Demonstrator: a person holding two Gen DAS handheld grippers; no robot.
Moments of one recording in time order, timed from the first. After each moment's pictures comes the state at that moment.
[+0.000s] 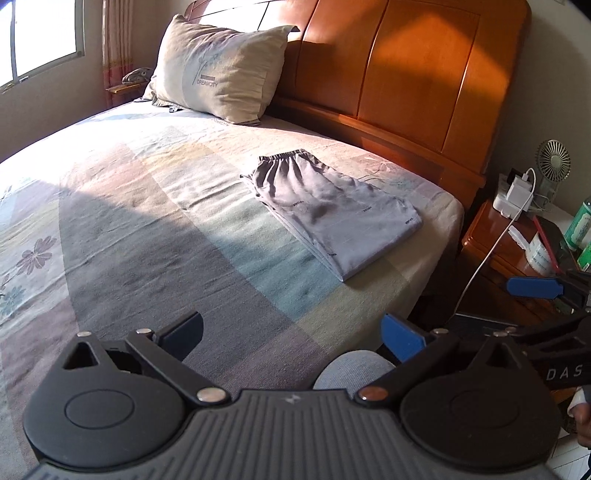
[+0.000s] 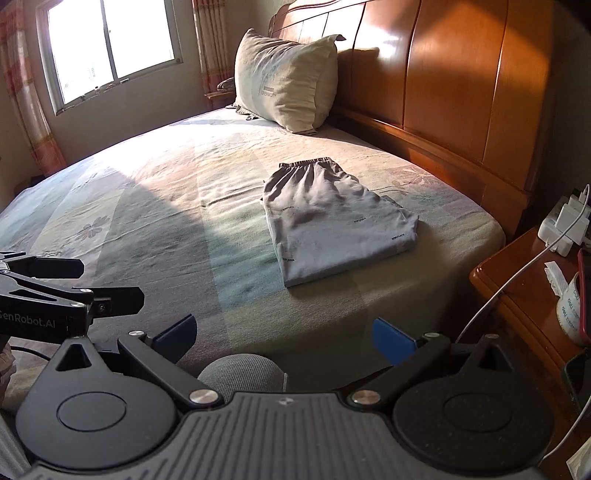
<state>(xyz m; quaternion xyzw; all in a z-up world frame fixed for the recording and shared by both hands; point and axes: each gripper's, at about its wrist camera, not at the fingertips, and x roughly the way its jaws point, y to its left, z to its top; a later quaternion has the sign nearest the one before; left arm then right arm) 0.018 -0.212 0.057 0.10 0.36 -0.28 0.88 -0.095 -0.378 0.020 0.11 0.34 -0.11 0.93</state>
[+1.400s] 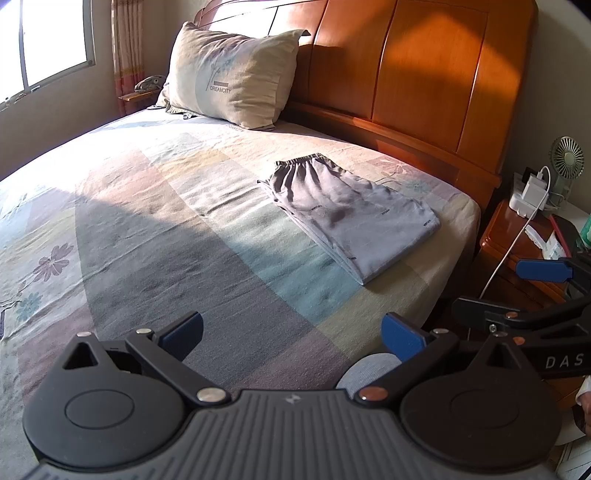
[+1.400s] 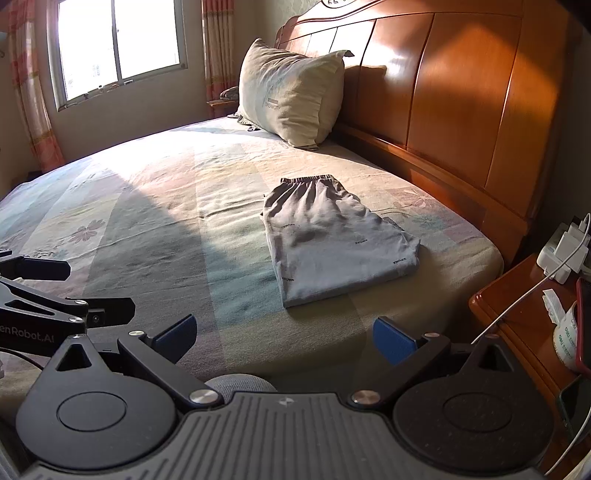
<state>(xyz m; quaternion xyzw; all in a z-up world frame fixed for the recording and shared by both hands) 0.020 -0.210 0.059 0.11 0.35 -0.27 0.89 -0.081 -0.372 0.022 0.08 0.33 -0.11 0.93</state>
